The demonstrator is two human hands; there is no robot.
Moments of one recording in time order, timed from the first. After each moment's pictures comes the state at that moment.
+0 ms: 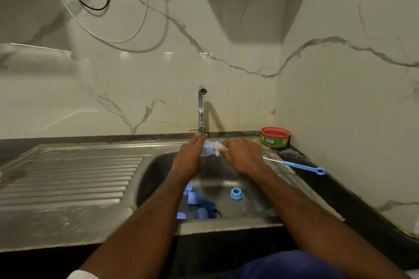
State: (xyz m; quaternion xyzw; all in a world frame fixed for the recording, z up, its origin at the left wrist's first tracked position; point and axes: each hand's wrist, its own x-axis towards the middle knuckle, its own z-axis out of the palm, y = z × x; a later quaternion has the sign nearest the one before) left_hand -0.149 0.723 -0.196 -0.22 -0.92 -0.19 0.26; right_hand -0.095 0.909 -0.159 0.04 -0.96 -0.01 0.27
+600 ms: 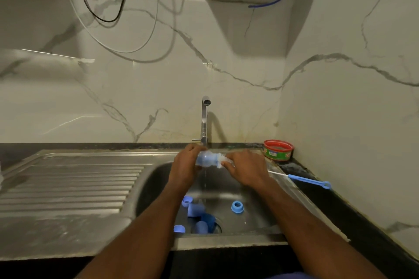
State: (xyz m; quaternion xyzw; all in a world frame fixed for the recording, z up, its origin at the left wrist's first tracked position) left_hand -0.147 0.711 -0.194 -0.25 -0.85 -0.30 0.34; right_hand -0.090 0.916 -0.152 0.06 -0.97 0.02 0.24
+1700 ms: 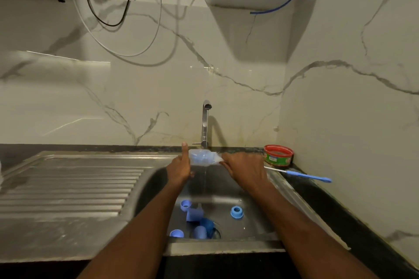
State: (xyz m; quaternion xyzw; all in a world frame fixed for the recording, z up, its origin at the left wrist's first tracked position) left_hand -0.150 0.717 -0.176 0.05 -0.75 -0.66 0.10; right_hand -0.090 0.908 -0.147 0.12 -0.94 -0.09 0.32
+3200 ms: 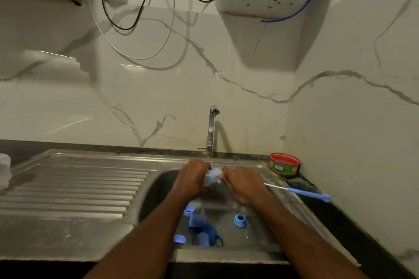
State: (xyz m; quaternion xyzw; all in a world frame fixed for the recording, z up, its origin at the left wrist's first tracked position) left_hand -0.153 0.709 -0.196 -0.23 -0.92 -0.12 0.28; right_hand -0.089 0.892 -0.158 0.08 -0.98 -0.08 0.16
